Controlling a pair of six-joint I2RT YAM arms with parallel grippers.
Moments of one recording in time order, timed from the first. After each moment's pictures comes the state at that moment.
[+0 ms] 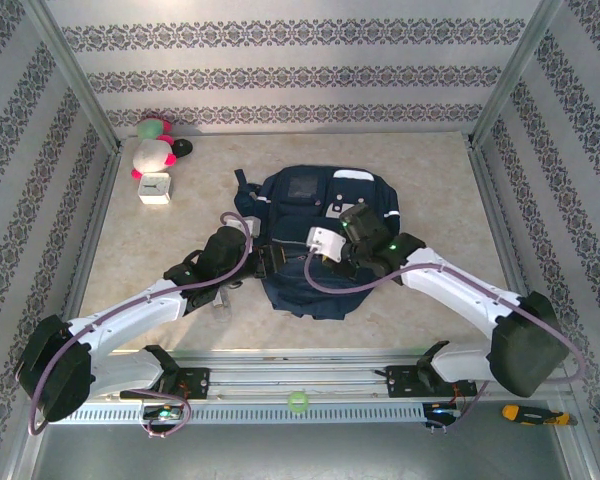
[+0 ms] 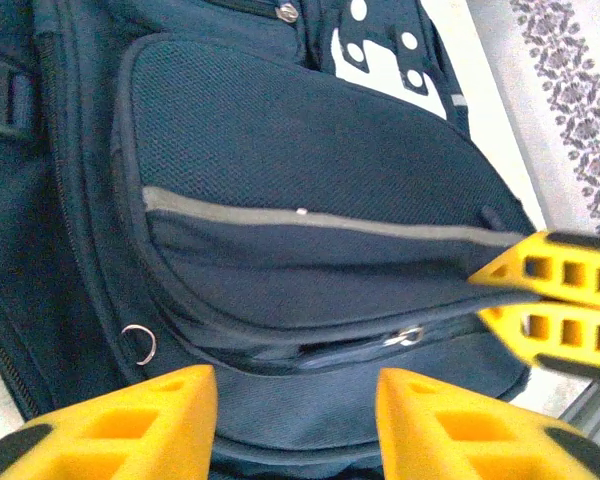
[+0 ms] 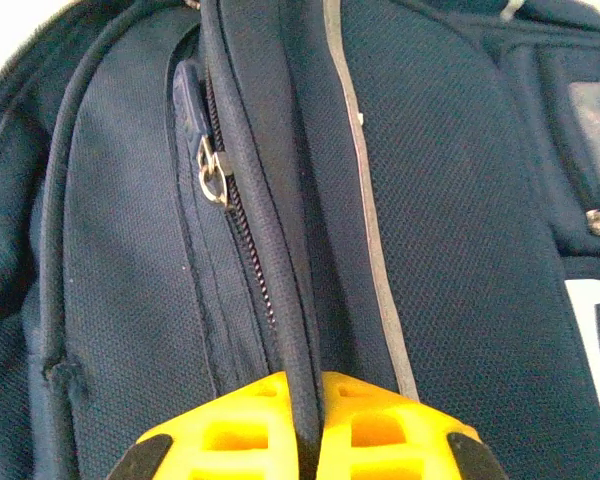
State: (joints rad) left arm -0.67 1.16 0.66 -0.07 0.10 -0.73; right arm 0.62 1.30 0.91 -0.48 -0.19 -0.63
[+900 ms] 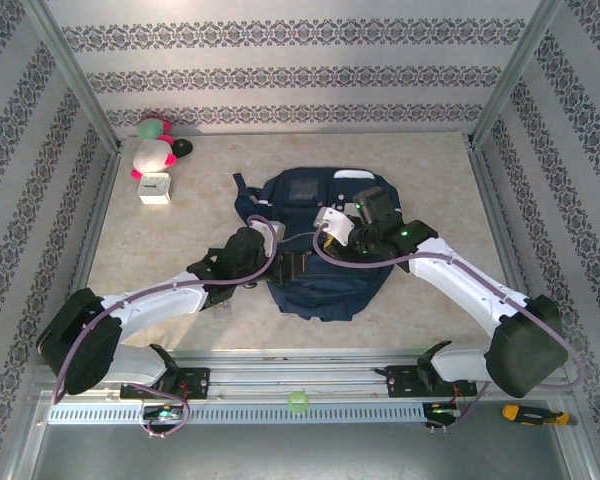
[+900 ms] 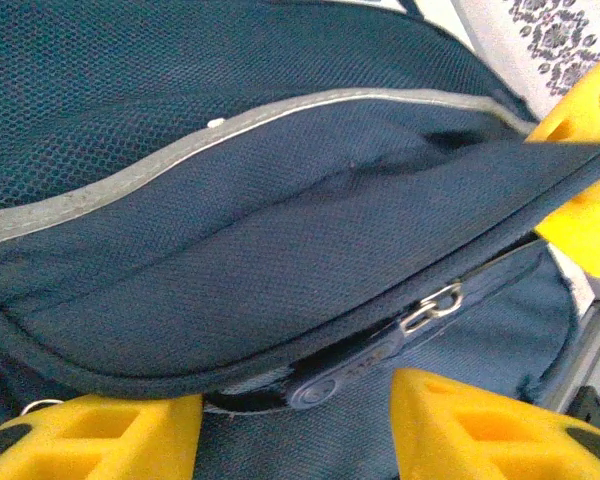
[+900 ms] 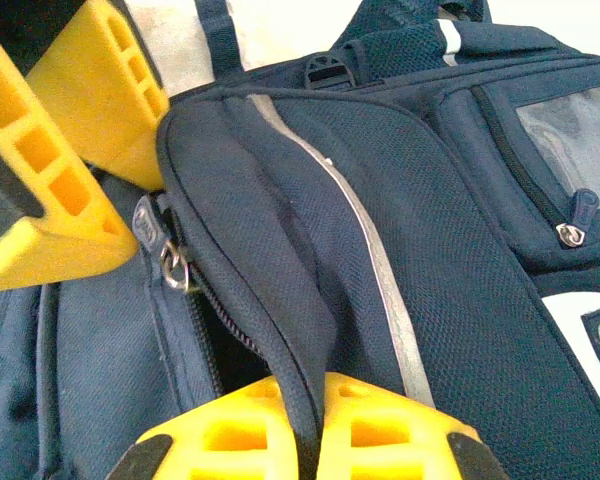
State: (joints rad) left arm -0.72 1.35 0.68 0.09 0.19 -0.63; right arm 0.54 1.31 0.98 -0.53 -0.34 -0.52
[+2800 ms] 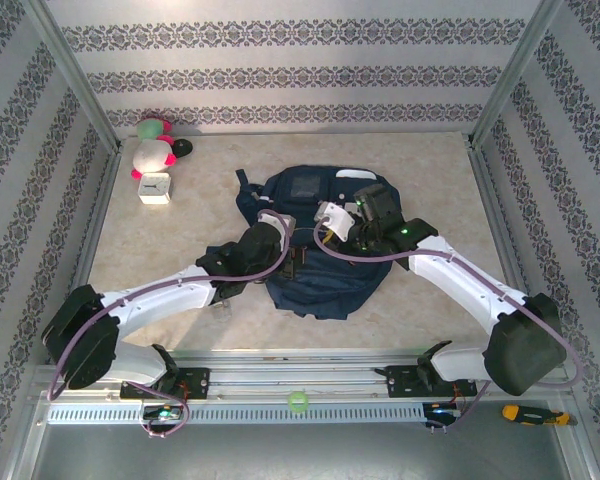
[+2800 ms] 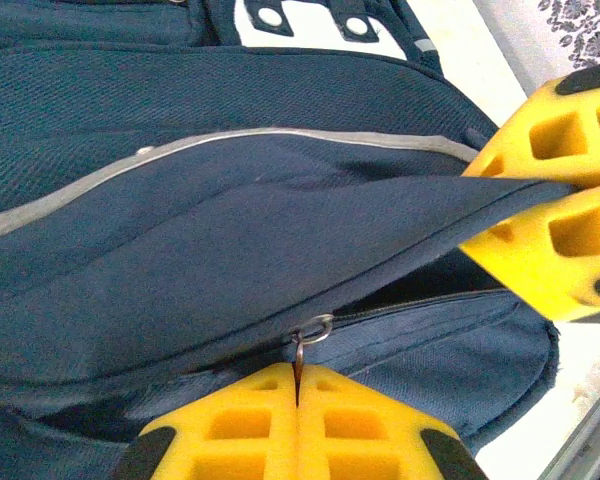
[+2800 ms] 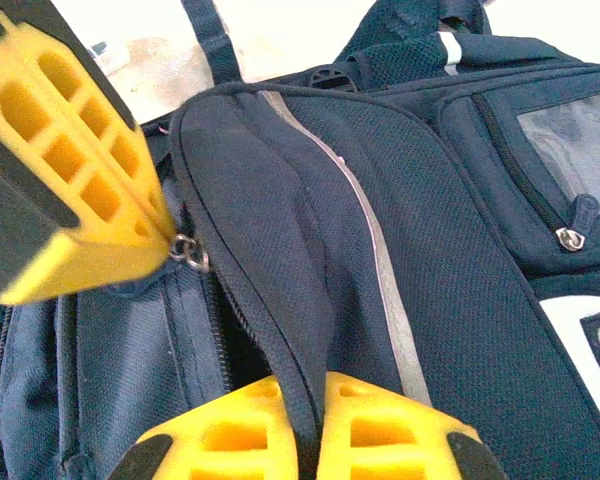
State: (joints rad) left arm -0.80 1.37 0.83 -0.08 0.00 -0.60; right arm 0.51 1.32 1.00 -0.50 -0.36 -0.47
